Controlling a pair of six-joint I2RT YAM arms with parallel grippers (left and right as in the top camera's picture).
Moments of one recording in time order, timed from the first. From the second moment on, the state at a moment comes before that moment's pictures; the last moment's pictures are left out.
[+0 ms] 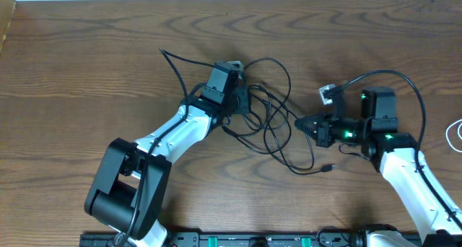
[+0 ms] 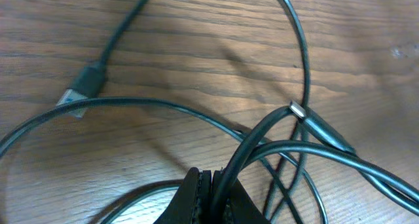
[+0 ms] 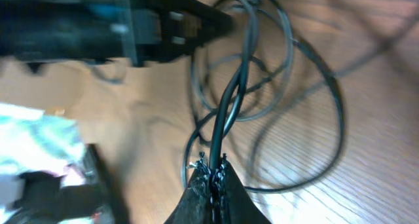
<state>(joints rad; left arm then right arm) -0.46 1.77 1.02 -0.14 0.17 -0.50 0.05 1.30 0.67 -0.27 -0.95 0.09</state>
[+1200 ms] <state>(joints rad) -0.39 1.77 1.01 -0.04 1.03 -0.22 0.14 1.31 0.67 -0.18 -0.64 0.18</state>
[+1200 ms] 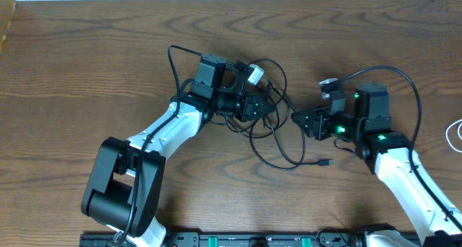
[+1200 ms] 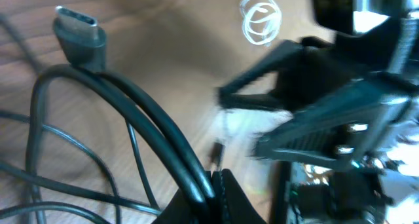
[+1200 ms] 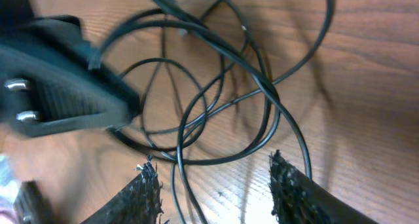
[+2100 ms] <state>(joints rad) -0.39 1.77 1.01 0.07 1.48 -0.28 0.22 1.33 0.67 -0.05 -0.43 0.17</state>
